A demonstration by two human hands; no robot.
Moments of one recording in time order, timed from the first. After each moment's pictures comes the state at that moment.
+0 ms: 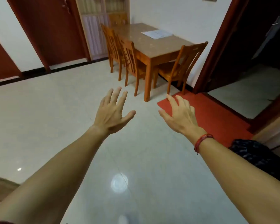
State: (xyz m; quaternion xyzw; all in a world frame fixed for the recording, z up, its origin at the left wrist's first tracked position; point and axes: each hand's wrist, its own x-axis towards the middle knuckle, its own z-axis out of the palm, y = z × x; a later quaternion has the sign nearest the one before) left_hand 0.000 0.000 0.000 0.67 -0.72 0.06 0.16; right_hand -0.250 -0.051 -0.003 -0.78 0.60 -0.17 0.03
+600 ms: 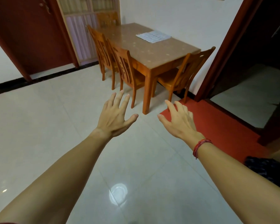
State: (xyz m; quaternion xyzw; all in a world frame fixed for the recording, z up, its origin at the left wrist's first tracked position) left_hand 0.103 -0.337 -0.029 0.65 -0.74 0.05 0.15; right_hand -0.147 -0.365 -0.040 -0.75 0.64 -0.15 0.03
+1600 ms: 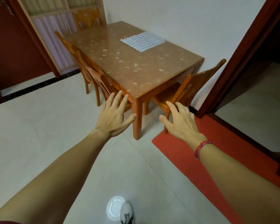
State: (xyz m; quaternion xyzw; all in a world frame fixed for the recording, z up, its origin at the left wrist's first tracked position) left_hand 0.035 -0.851 -0.049 0.64 -0.75 0.03 0.13; right_hand -0.226 -0.863 -0.059 -0.74 0.65 -0.14 0.07
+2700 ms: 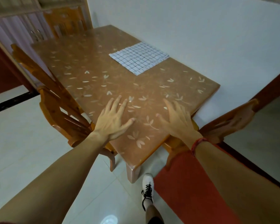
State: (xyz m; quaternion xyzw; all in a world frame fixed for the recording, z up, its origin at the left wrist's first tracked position) left_hand 0.082 -1.327 -0.088 0.62 -0.78 -0.03 0.13; right_hand -0.172 -1.339 -0.078 -0.72 0.67 -0.16 0.06
